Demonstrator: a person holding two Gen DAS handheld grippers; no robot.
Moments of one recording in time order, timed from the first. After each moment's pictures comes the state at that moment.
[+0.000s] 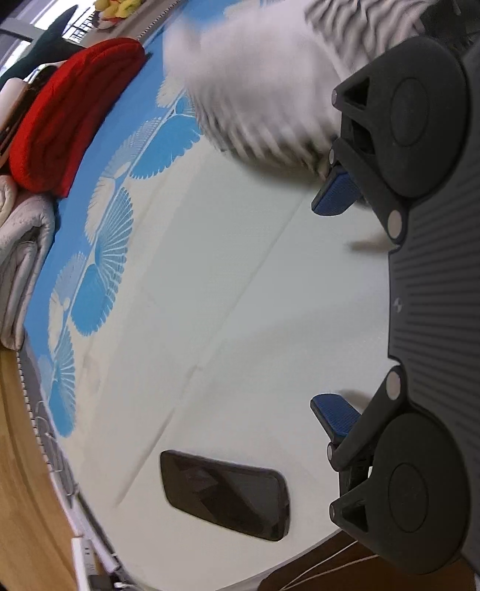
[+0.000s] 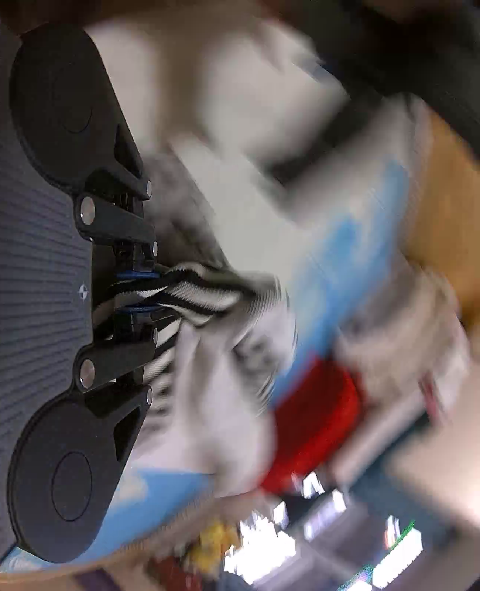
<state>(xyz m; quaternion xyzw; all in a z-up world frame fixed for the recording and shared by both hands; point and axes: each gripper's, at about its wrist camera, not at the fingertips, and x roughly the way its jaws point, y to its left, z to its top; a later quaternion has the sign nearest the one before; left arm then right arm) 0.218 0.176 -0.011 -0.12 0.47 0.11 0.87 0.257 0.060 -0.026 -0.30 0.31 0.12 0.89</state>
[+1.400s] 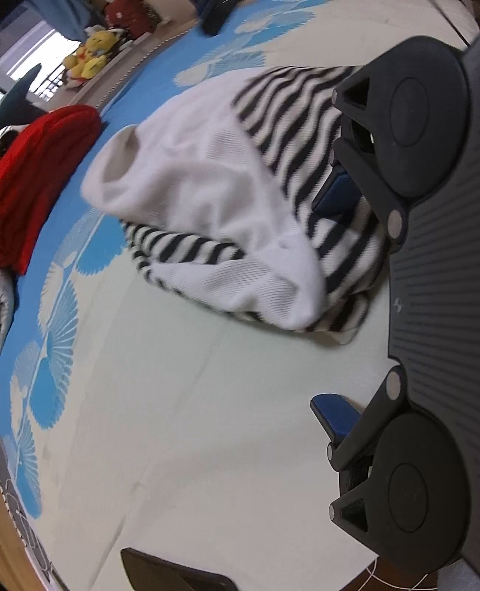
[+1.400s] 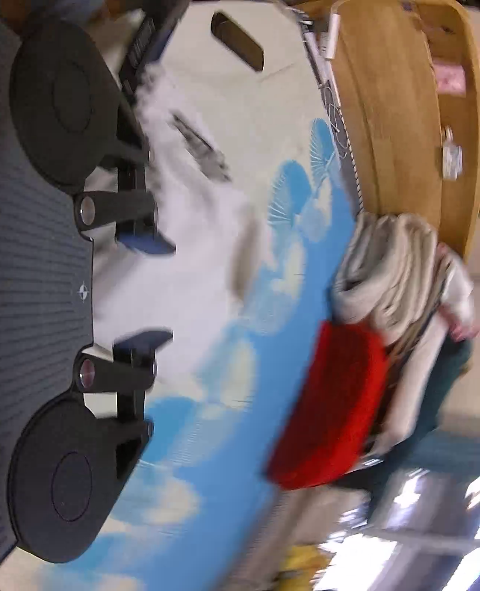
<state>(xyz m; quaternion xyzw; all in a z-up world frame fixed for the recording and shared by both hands) 0.208 0.108 -0.024 -0.14 0.50 0.00 0.85 0.305 -0.140 0.087 -0.13 0.30 0.15 0.93</state>
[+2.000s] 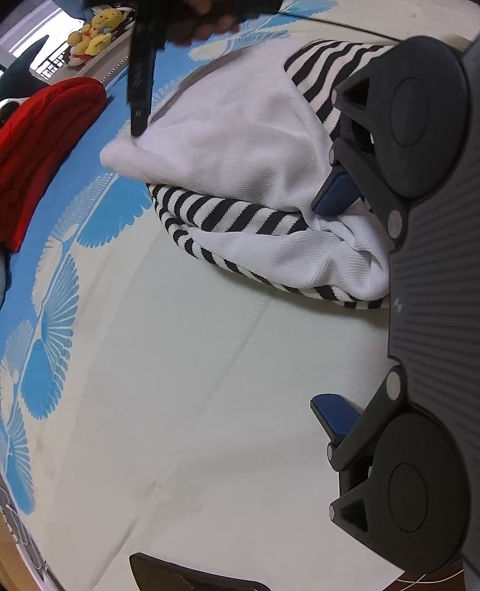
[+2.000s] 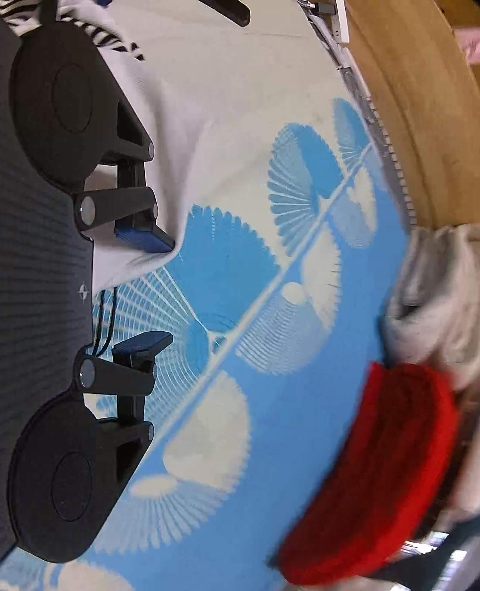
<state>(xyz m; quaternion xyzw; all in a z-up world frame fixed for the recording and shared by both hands) 0.255 0.125 -0.035 -0.15 0.53 0.02 0.84 0.548 -0.113 0.015 -0.09 0.43 0.23 0.87</state>
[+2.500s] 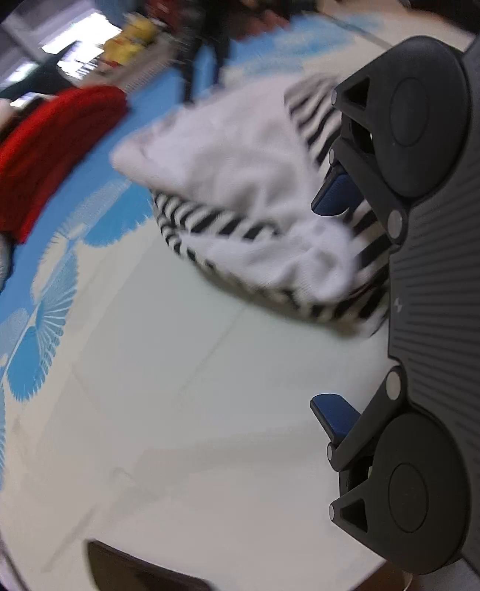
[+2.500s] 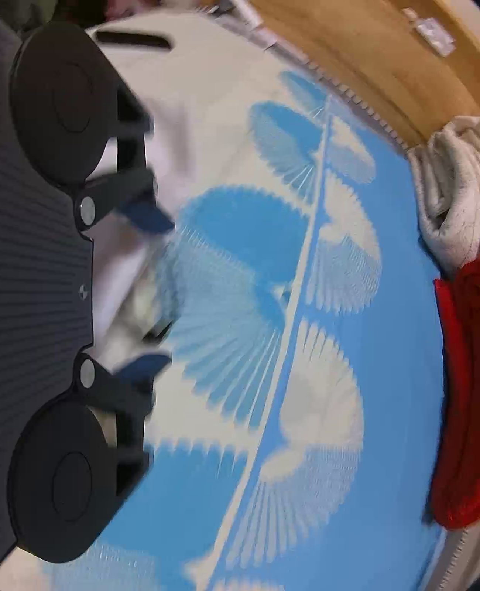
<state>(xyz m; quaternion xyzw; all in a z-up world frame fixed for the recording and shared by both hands) 0.219 0.141 -0.026 -0.24 0.51 0.00 0.82 0.542 -0.197 0.021 0.08 0.54 0.15 0.82</state>
